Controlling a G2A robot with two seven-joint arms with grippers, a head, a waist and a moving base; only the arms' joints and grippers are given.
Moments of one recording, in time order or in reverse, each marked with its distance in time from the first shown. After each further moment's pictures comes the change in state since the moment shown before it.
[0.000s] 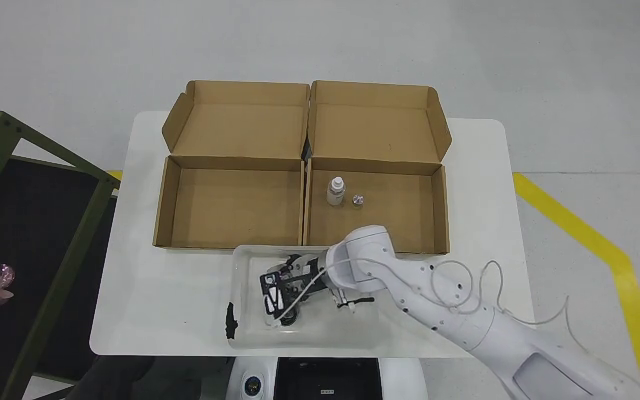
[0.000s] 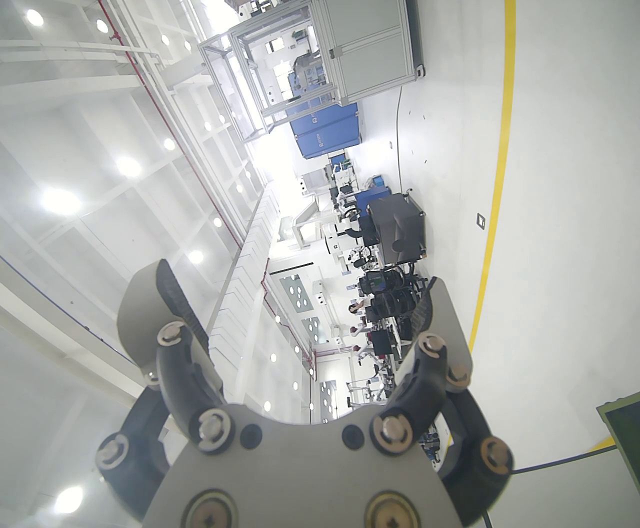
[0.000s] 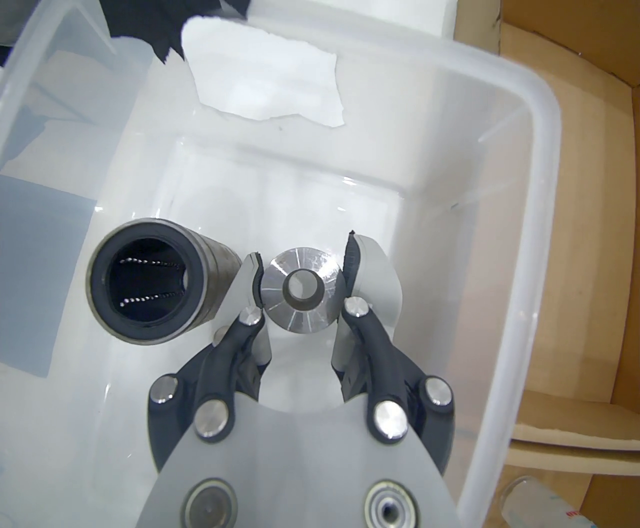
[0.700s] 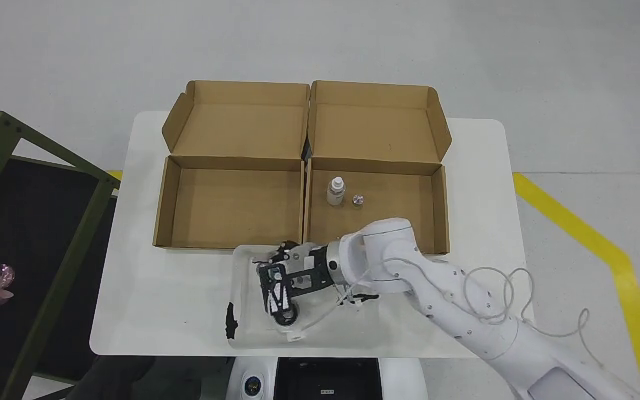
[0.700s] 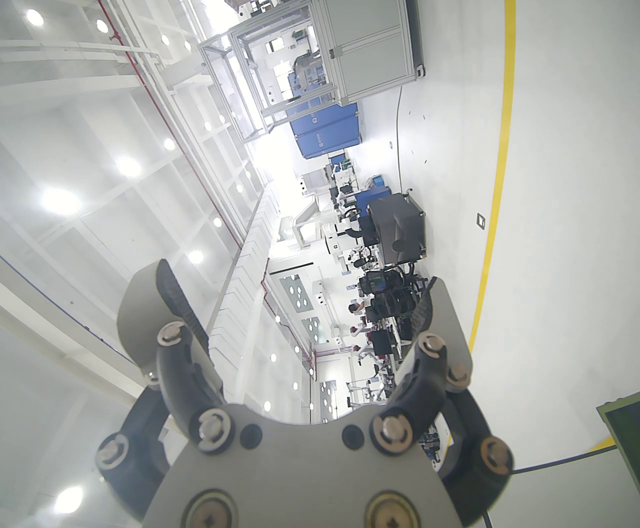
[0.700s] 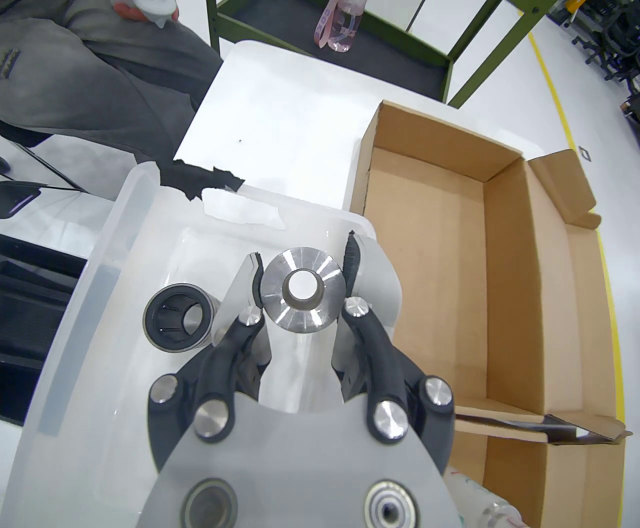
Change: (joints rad) left arm 0.000 0.000 0.000 0.000 0.000 0.000 0.000; right arm -0.058 0.039 0.160 -0.205 0.009 -0.006 -0.068
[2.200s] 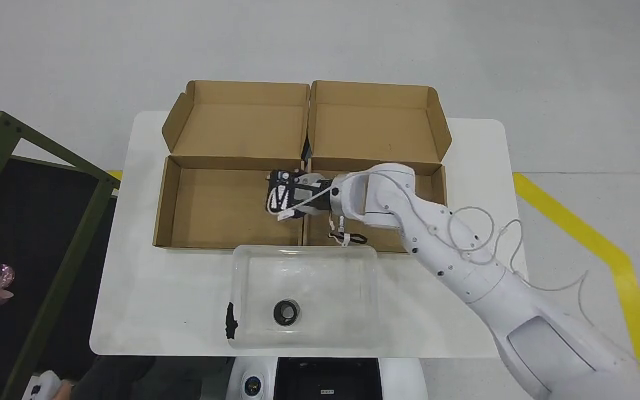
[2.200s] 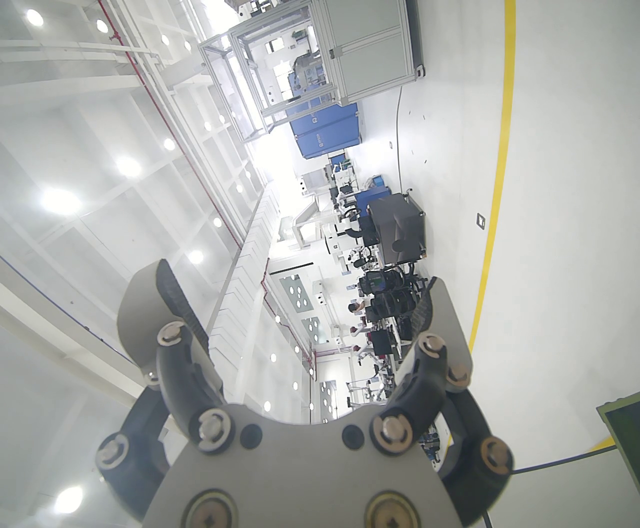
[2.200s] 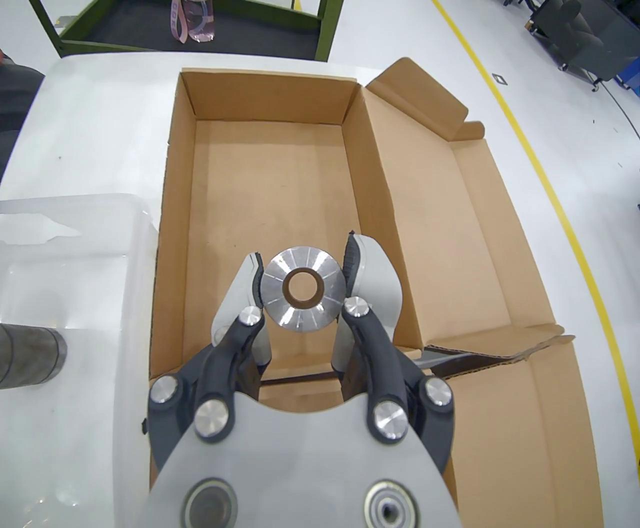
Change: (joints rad) left arm 0.000 0.000 0.000 0.000 0.000 0.000 0.000; right arm 0.248 -0.108 -0.027 0.419 0.046 0.189 -0.113
